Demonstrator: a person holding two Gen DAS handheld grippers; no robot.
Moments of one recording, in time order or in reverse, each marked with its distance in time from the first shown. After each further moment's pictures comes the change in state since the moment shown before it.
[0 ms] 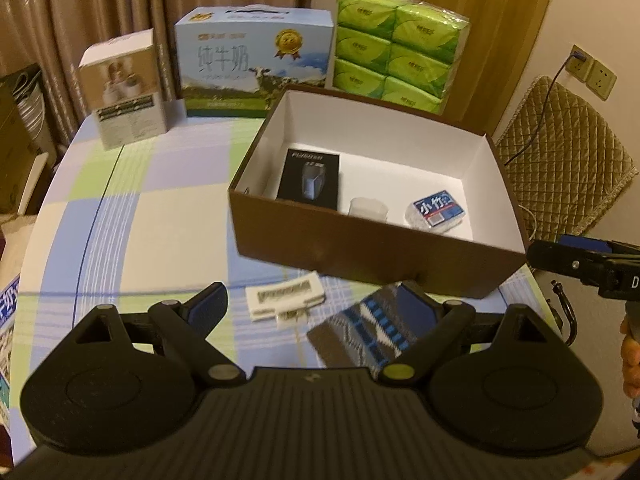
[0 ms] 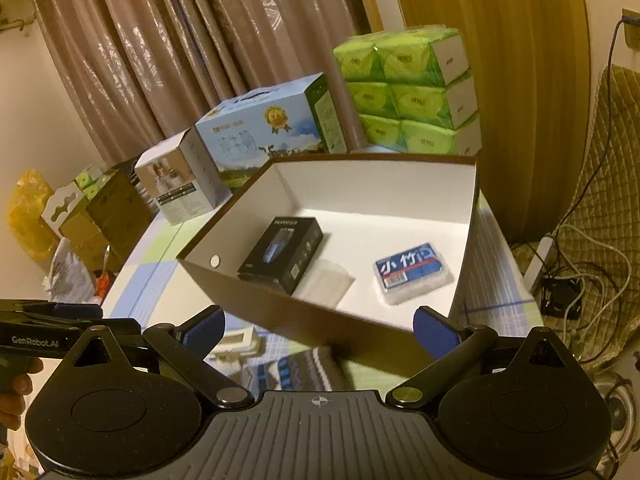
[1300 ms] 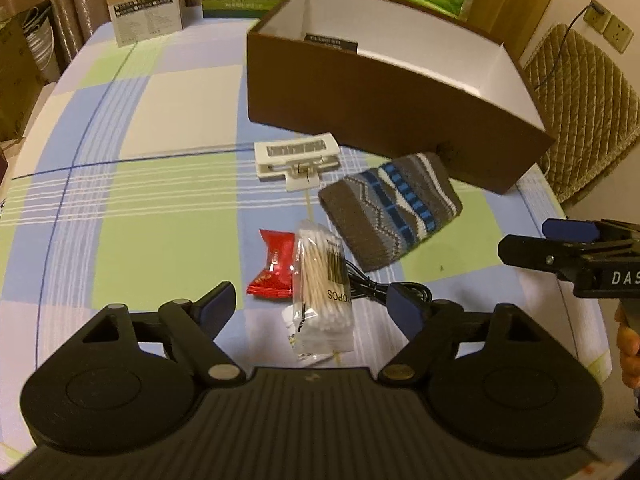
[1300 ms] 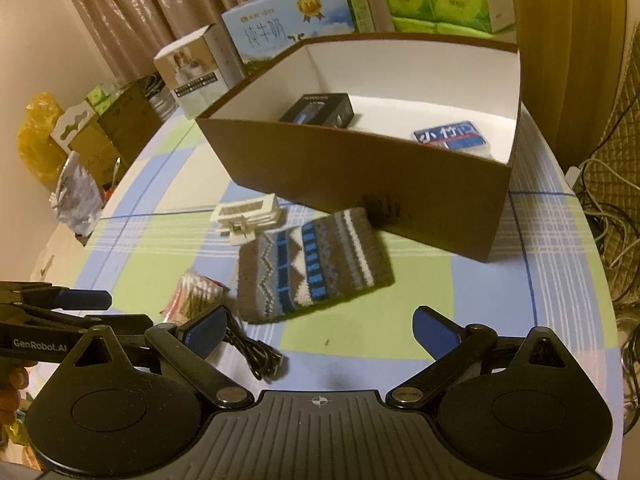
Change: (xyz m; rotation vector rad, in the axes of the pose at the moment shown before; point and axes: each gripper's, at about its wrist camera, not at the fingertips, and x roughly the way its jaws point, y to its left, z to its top) left arm 0.022 0.001 -0.097 -0.051 0.169 0.020; right arm 0.035 0.015 -0.084 -0.051 0.220 0.016
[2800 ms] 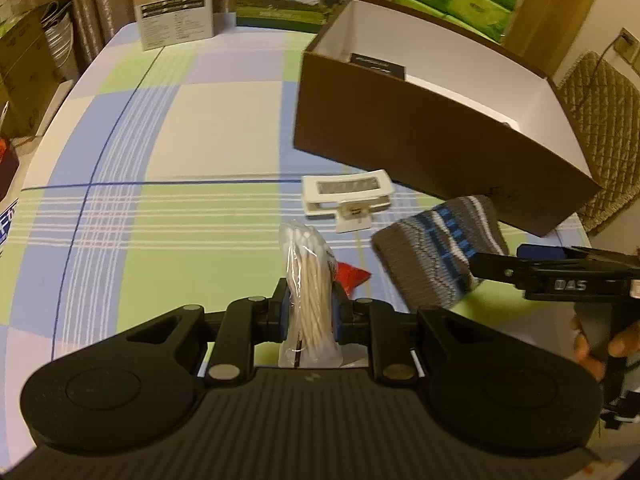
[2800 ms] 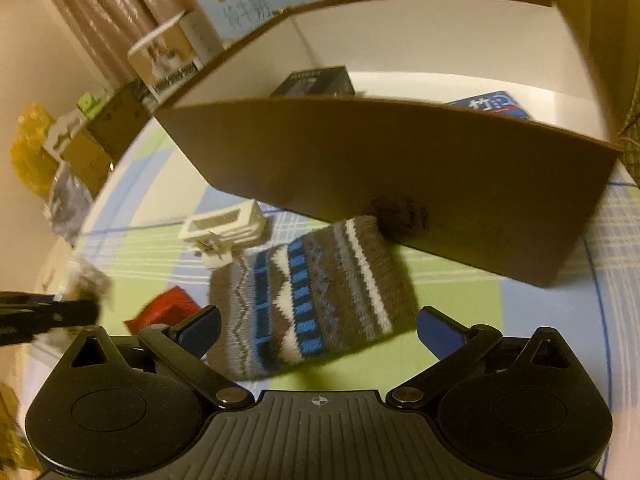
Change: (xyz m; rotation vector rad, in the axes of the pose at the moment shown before) left arm 0.019 0.042 0.028 -0.065 -0.039 0.035; right arm 0.096 -0.013 0.023 0.008 0.024 0.028
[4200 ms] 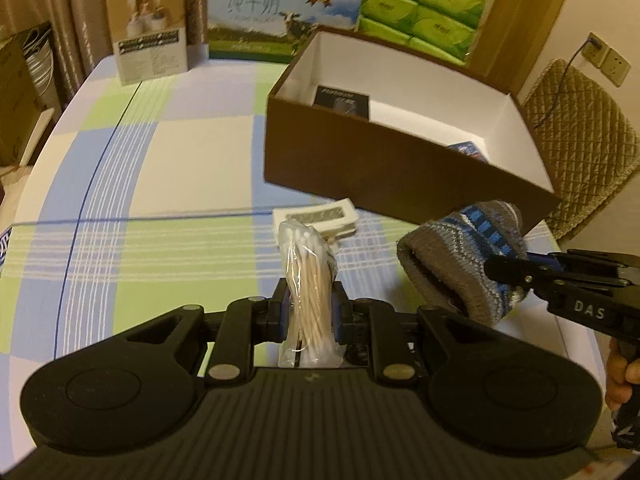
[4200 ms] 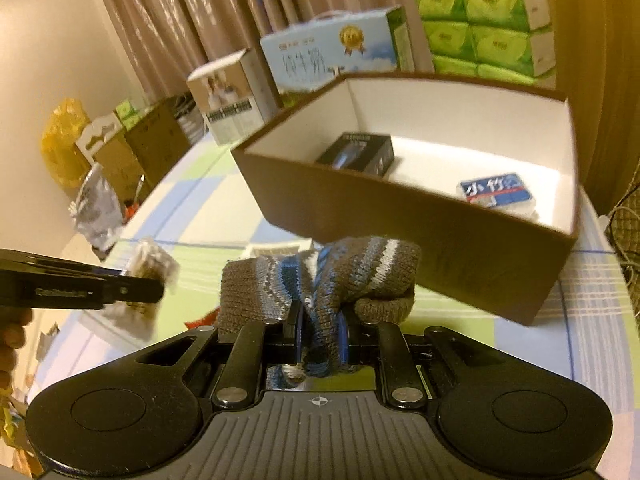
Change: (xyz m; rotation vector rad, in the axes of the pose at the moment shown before) left arm -0.027 -0.014 0.011 0.066 -0.076 -0.071; right arm -0.090 0.040 -0.003 -0.101 -0.153 0.040
